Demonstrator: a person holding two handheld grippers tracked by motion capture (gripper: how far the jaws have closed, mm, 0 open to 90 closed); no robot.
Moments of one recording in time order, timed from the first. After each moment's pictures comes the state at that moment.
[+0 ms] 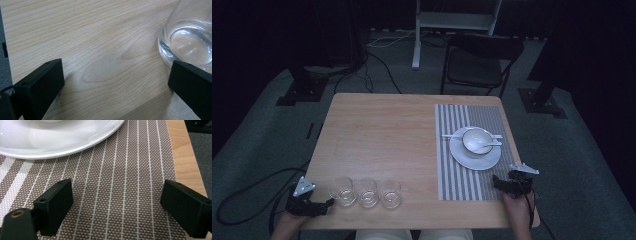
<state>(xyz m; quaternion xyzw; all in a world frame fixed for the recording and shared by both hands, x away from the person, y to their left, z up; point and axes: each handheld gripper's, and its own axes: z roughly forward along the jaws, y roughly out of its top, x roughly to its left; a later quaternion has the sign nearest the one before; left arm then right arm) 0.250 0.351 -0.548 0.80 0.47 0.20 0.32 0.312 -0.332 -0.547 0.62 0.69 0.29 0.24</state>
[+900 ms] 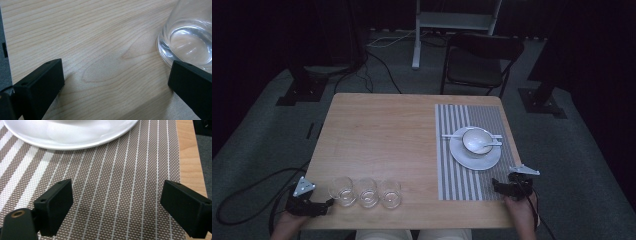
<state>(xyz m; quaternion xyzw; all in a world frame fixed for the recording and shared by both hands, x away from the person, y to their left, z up) 0.250 0.351 -0.548 0.80 0.47 0.20 0.32 0.300 -0.328 -0.534 0.59 0.72 0.28 0.23</state>
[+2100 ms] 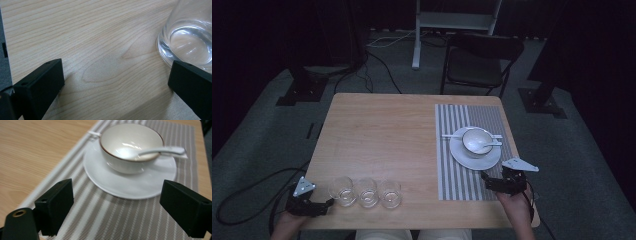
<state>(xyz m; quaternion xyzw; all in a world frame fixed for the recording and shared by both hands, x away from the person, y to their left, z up) 0.250 0.352 -0.548 0.80 0.47 0.20 0.32 0.284 -0.282 -0.464 0.50 0.74 0.38 0.24</state>
